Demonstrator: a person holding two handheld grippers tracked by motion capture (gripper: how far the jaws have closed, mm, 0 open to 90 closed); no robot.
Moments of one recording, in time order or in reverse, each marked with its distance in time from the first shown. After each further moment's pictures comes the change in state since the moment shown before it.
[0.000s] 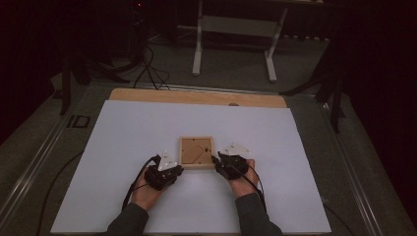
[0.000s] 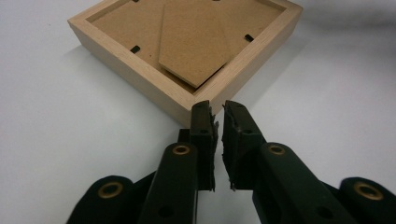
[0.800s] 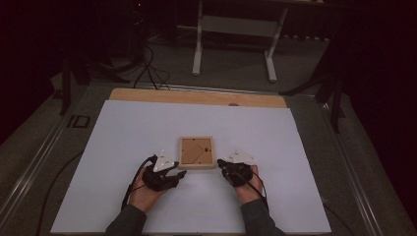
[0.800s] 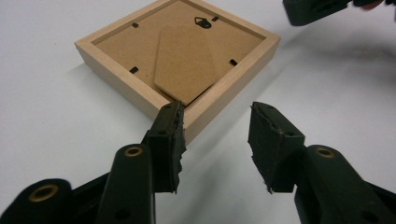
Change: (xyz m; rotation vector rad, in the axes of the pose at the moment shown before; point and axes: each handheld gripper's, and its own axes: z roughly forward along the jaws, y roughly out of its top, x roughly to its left) left arm -0.002 0.004 -0.016 -0.071 -0.017 -0.035; right arm -0.001 -0.019 -0.008 -0.009 0.027 -0.010
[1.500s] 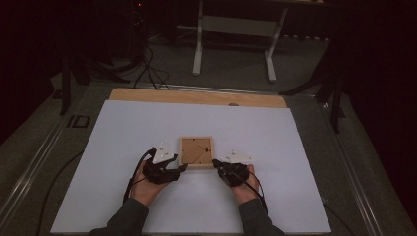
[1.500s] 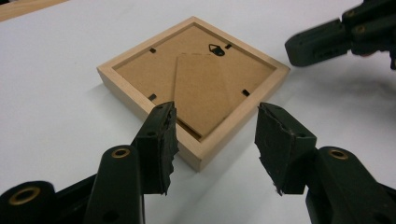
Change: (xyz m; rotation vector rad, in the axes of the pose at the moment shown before) left arm 0.009 0.020 0.001 -0.016 0.016 -0.028; right arm 0.006 0.001 0.007 -0.034 0.052 0.003
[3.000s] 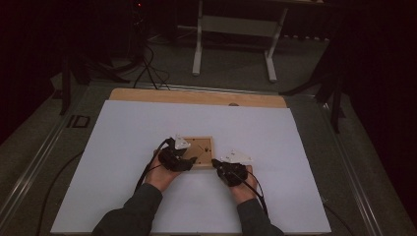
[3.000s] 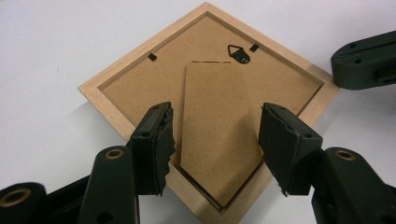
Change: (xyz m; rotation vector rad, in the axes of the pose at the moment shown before) left arm 0.003 0.026 0.052 0.145 0.040 0.025; right arm -0.001 -0.003 0.005 -0.013 0.000 0.027
